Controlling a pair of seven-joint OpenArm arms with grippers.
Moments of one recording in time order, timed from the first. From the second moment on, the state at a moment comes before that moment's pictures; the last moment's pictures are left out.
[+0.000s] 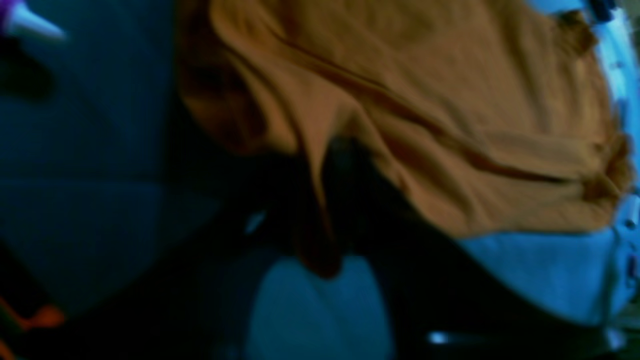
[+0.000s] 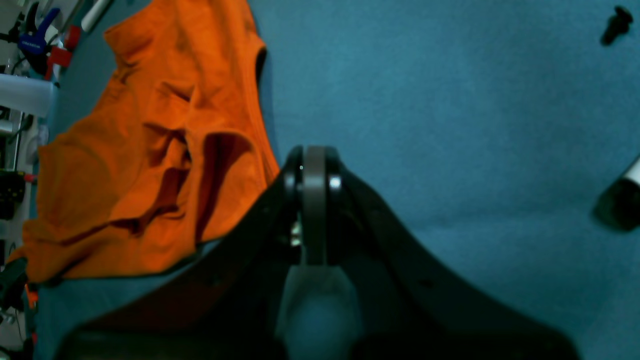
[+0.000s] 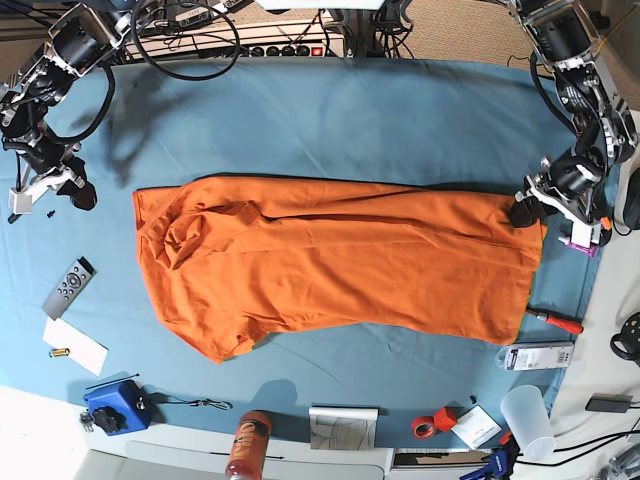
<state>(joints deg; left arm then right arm) 0.8 -11.1 -33.1 81.6 -44.6 -30.2 57.8 4.0 20.1 55.5 72.5 50.1 39.6 -70.8</state>
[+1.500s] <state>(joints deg) 0.3 -18.2 -33.0 81.6 -42.8 -26.9 66.7 3.8 13.9 44.0 73.0 41.6 40.0 -65.3</state>
